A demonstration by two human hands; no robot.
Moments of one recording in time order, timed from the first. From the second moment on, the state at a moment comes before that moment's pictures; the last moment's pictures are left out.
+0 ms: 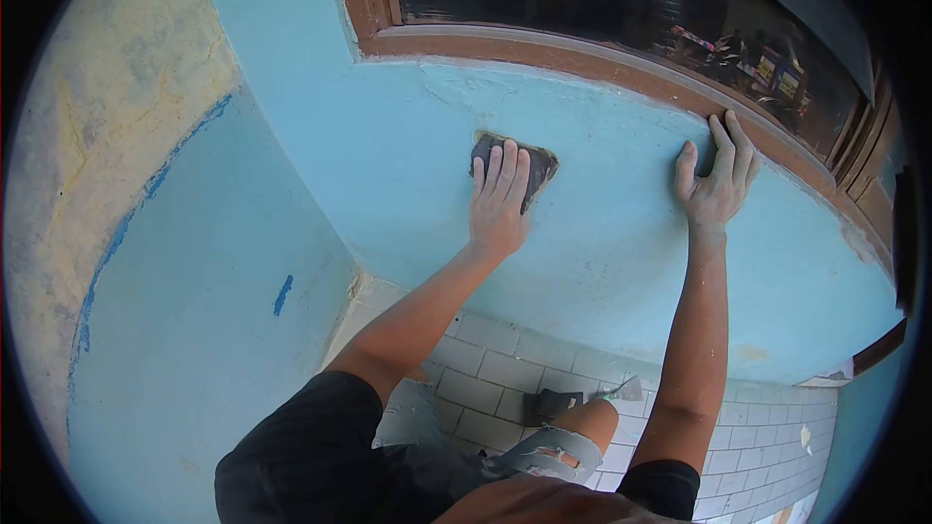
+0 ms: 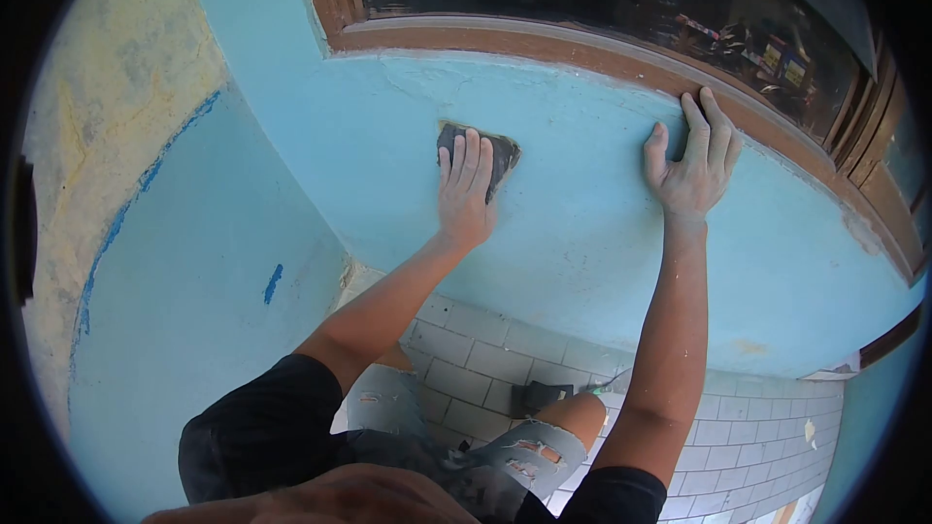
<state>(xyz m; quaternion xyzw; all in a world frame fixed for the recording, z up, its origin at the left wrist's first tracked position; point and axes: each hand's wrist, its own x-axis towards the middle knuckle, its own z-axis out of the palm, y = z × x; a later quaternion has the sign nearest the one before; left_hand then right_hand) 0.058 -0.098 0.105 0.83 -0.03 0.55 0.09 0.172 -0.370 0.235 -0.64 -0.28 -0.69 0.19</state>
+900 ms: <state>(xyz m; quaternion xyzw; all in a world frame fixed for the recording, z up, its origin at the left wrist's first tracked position) 0.076 -0.117 0.182 0.83 -0.16 0.54 0.03 0.176 -0.373 0.233 -0.64 -0.29 -0.69 0.19</state>
